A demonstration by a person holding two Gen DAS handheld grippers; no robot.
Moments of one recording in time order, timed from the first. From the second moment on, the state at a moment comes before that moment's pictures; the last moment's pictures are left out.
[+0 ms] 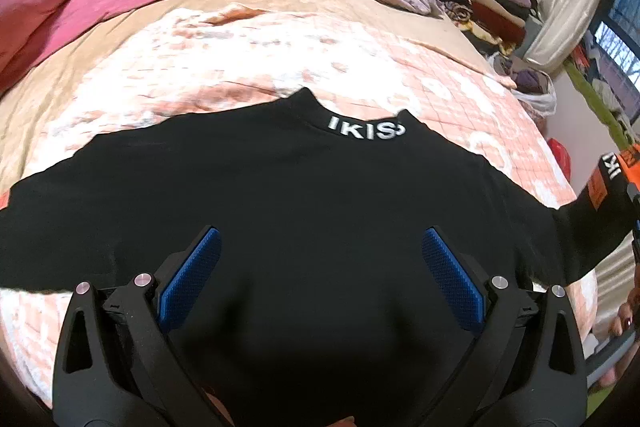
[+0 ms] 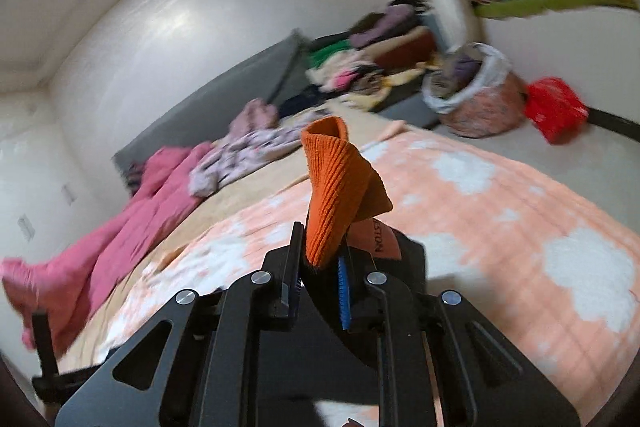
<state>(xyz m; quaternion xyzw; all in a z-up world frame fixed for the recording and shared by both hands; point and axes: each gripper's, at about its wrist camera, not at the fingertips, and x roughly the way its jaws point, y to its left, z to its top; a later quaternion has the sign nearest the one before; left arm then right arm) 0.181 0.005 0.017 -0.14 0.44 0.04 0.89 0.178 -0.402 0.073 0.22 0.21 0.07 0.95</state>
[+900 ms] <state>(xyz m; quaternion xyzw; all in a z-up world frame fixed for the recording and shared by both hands) 0.144 0.097 0.013 -0.22 0.42 0.07 0.88 0.193 -0.119 0.025 0.01 0.30 0.25 0.92</state>
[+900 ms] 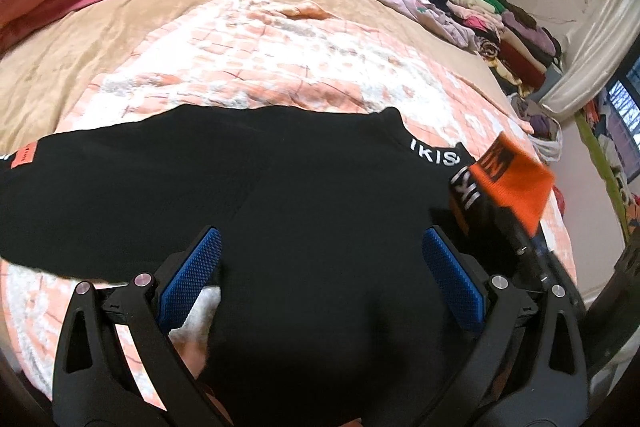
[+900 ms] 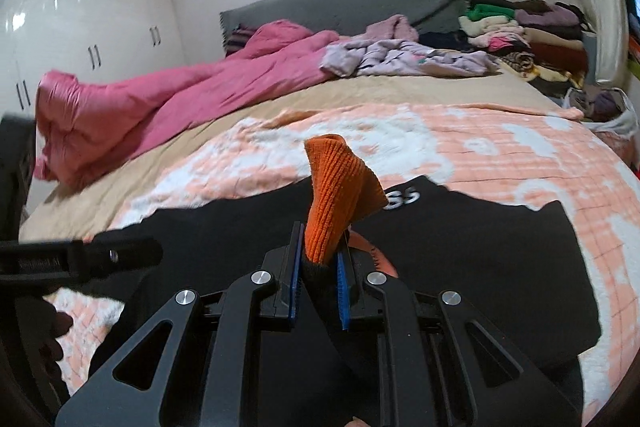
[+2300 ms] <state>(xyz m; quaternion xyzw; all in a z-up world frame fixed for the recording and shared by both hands) 0.188 0.039 -0.038 -0.21 0.50 0.04 0.84 0.176 -0.237 0.019 0.05 0.34 0.16 0.93</state>
